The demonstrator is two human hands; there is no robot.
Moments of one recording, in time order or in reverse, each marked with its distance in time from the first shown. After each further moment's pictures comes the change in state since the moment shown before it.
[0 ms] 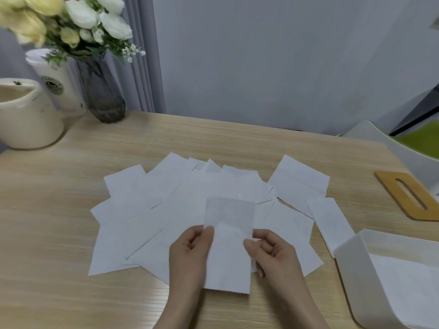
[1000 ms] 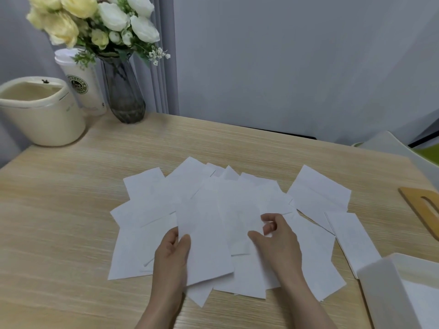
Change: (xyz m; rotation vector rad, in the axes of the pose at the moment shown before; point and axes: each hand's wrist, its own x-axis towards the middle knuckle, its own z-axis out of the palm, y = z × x) left_hand 0.036 -0.006 -0.056 -0.064 0.078 -0.034; right_hand 0.067 0.011 0.025 -0.673 0.229 0.036
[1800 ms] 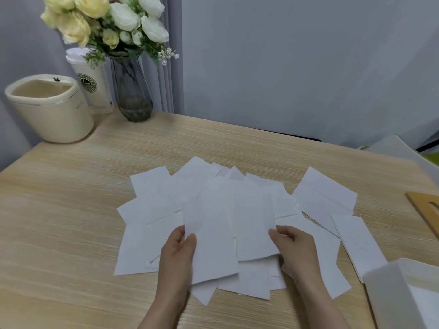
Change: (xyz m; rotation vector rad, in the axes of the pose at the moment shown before) left_hand 0.003 -0.004 -0.001 0.027 -0.008 0.011; right_hand 0.001 0.018 -0.014 0.289 -0.040 0.085
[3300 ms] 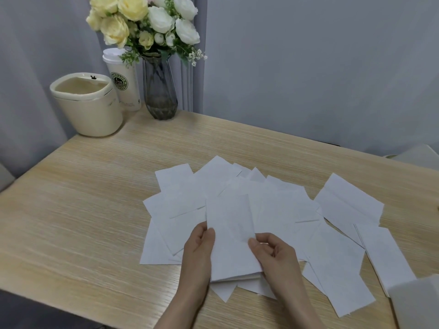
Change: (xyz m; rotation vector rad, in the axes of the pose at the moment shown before) left_hand -0.003 0.005 0.000 -0.015 0.009 0.016; right_hand -0.050 -0.024 0.053 0.202 -0.274 -0.081
